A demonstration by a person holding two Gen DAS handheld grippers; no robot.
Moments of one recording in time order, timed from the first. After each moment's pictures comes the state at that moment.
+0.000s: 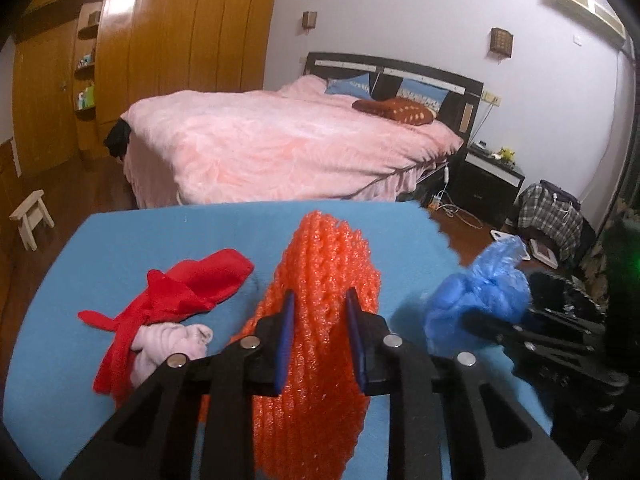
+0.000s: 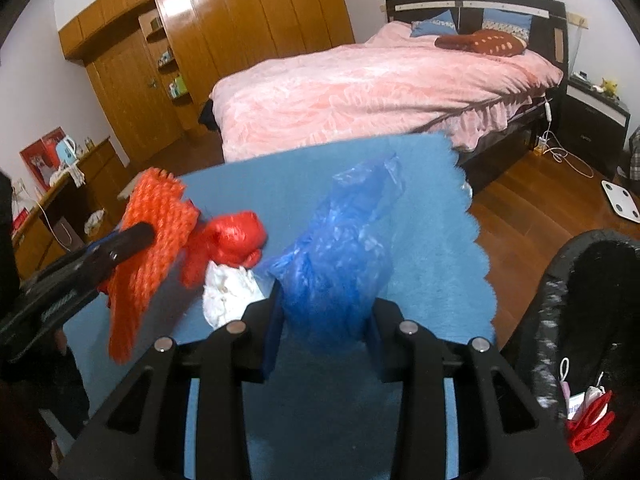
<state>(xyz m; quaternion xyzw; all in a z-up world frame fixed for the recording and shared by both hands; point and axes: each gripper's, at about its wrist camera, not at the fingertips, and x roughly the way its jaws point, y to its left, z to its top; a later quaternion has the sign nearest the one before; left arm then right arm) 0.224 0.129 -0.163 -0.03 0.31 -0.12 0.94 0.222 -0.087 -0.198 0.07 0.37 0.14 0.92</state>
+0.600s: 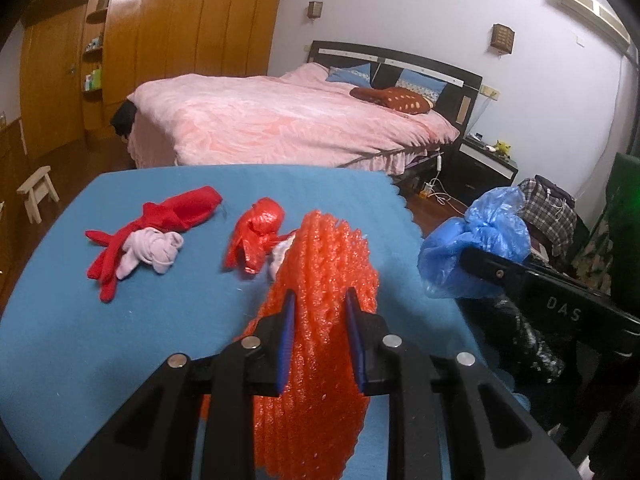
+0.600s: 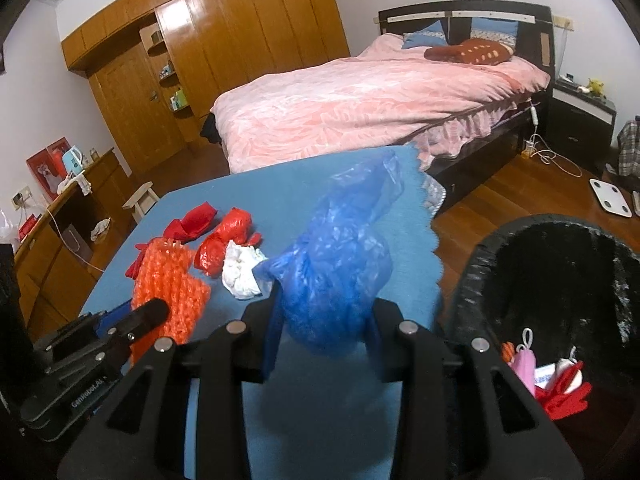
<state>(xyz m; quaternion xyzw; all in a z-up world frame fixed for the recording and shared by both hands) 0.146 0.088 -0.165 -0.05 0.34 -0.12 0.93 0.158 -0.130 -0.166 0.09 0.35 0.13 0.92</state>
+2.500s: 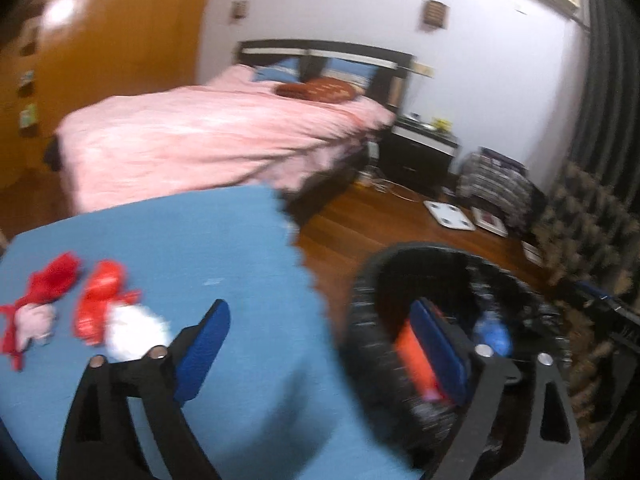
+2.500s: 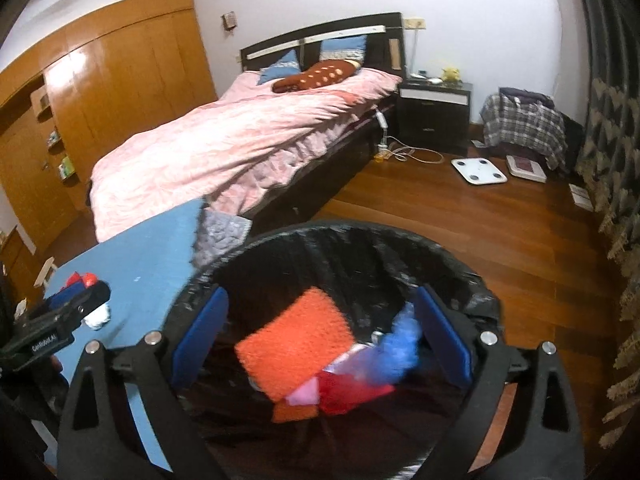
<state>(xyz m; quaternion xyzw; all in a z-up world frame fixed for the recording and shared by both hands) 0.183 -0.039 -0.143 -0.01 0.33 -0.20 0.92 0.087 -0.310 -0.153 0.12 0.31 -0.08 0.94</state>
